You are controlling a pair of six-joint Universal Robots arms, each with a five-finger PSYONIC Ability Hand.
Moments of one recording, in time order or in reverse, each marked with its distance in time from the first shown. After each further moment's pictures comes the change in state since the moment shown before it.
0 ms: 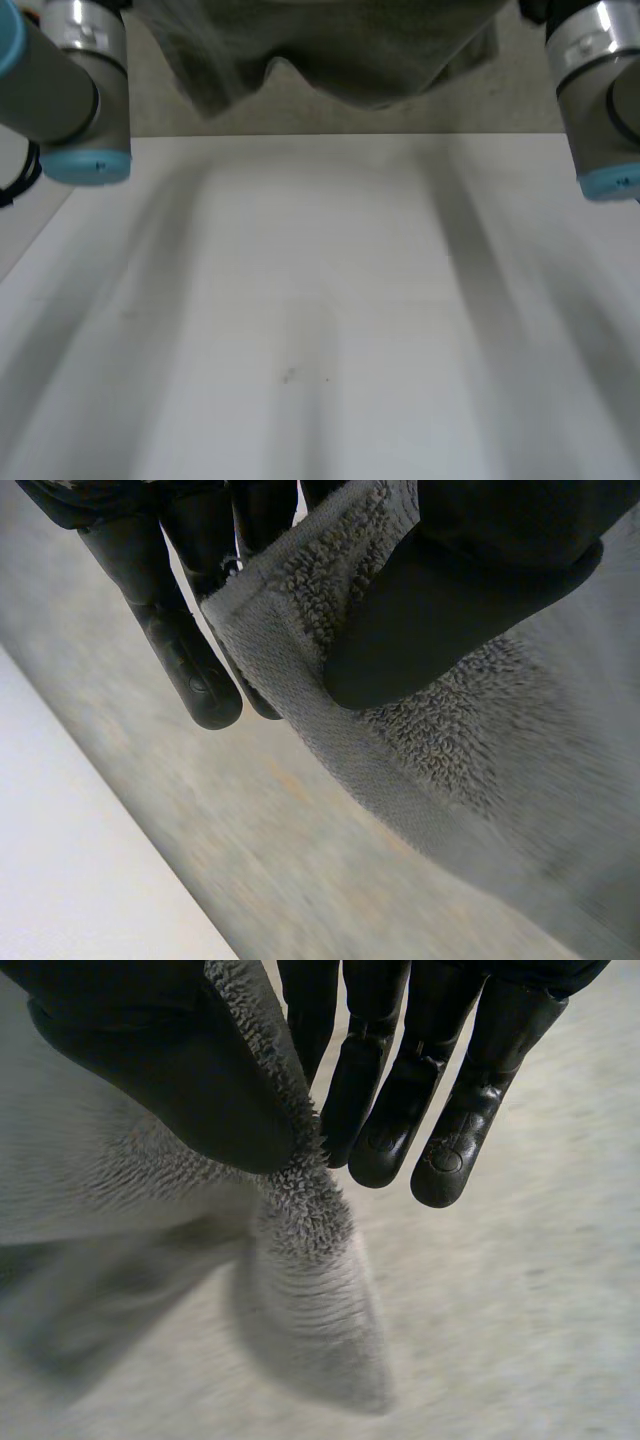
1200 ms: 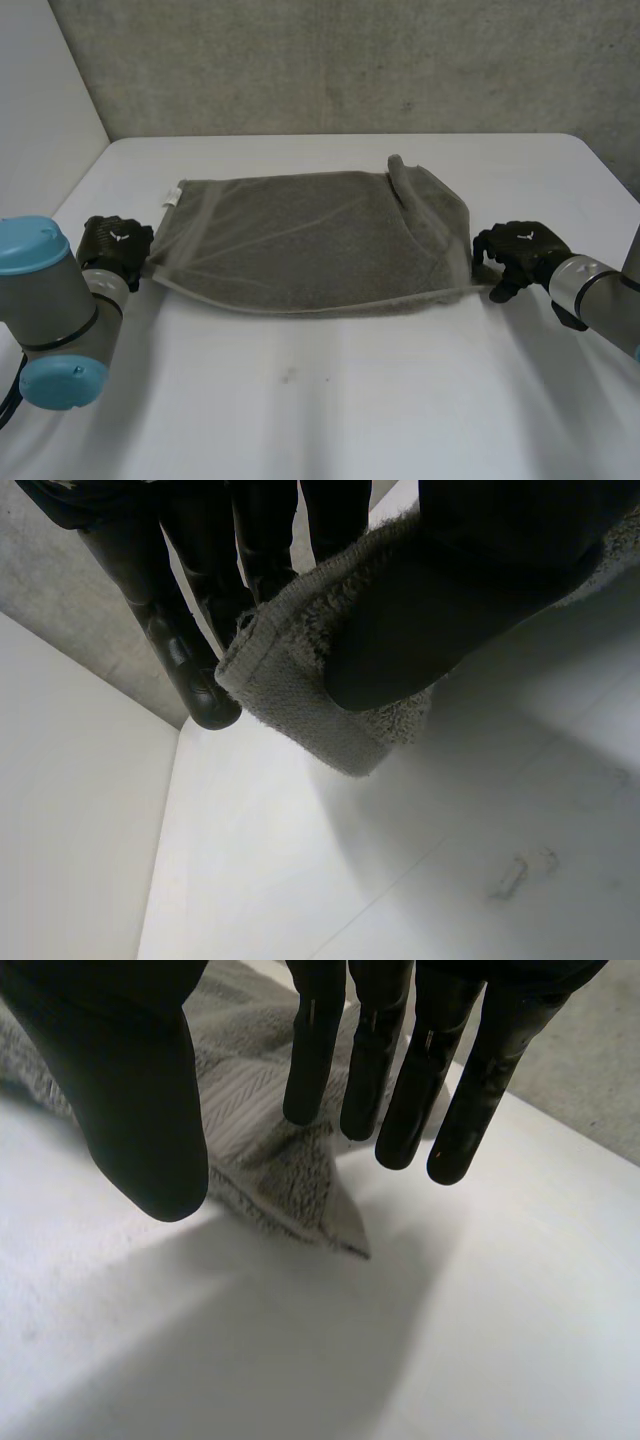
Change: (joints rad) left arm 0.141 0.079 -0.888 -0.044 -0.003 -0.015; right arm -0.257 0.148 0.532 0.319 -0.314 0.371; left_hand 0.000 0.000 0.000 0.000 0.000; right_hand -0.362 -0.504 -0.506 -0.514 -0.505
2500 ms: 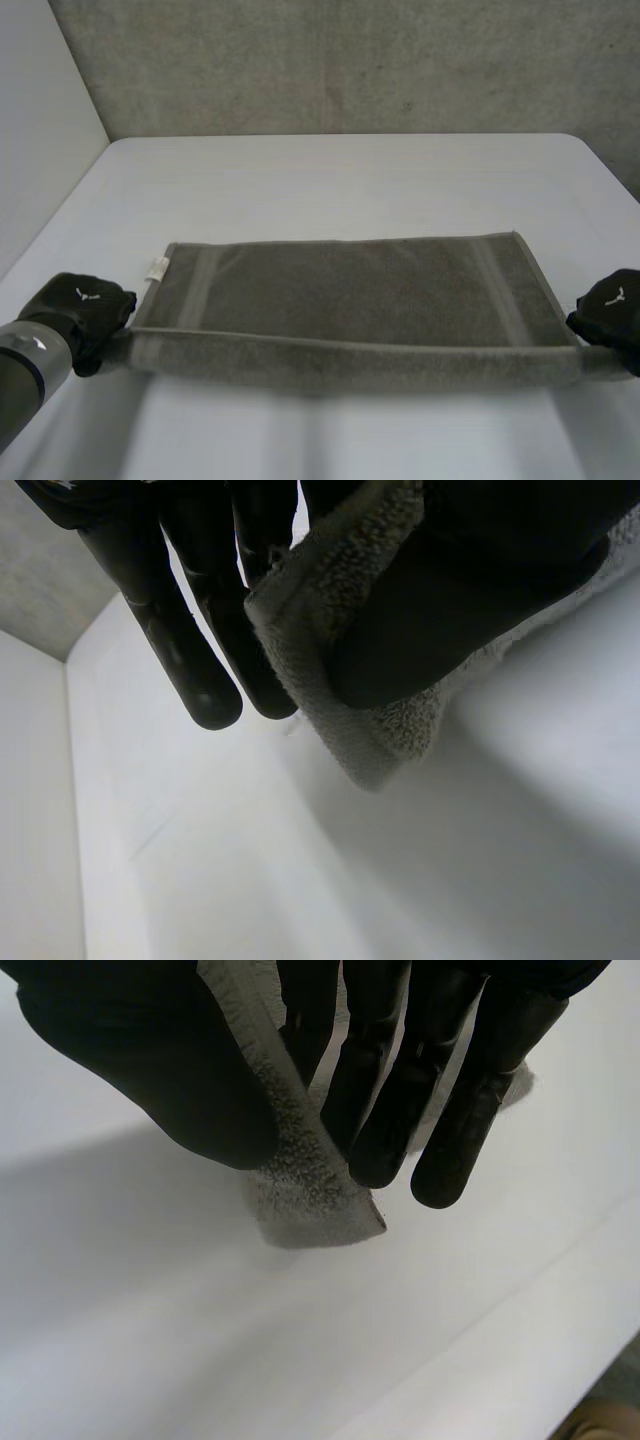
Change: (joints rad) left arm -0.038 0.482 -0.165 -0.662 0.011 0.017; right arm -0.136 -0.531 0.215 0.700 0.185 -0.790; left_hand 0.000 0.000 0.000 0.000 0.002; right_hand 0.390 0.502 0.501 0.510 0.489
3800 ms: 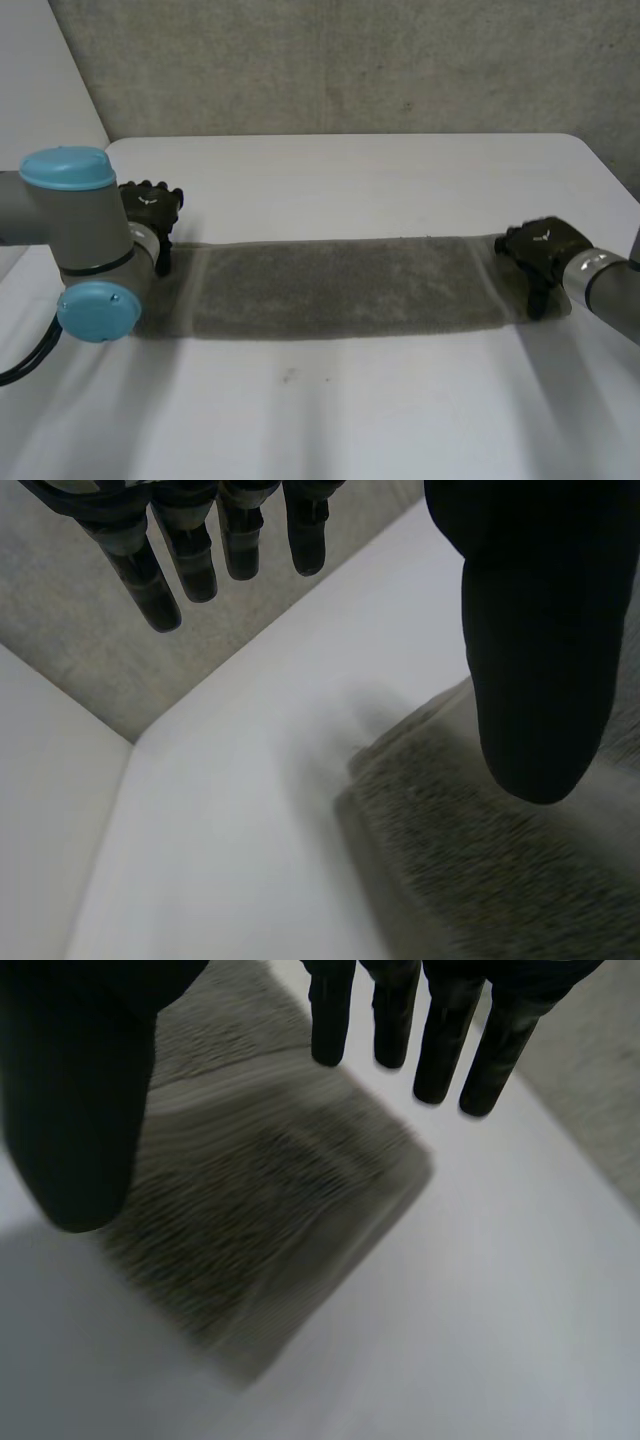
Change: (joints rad) left arm -0.071 -0.644 0.623 0.290 -0.090 -0.185; right arm 0.148 0.488 -0.259 -0.547 -0.009 0.491; left_hand -1.023 -1.050 -1.048 -1.049 -1.012; right_hand -0.743 -0.920 -0.911 -0.933 -0.875
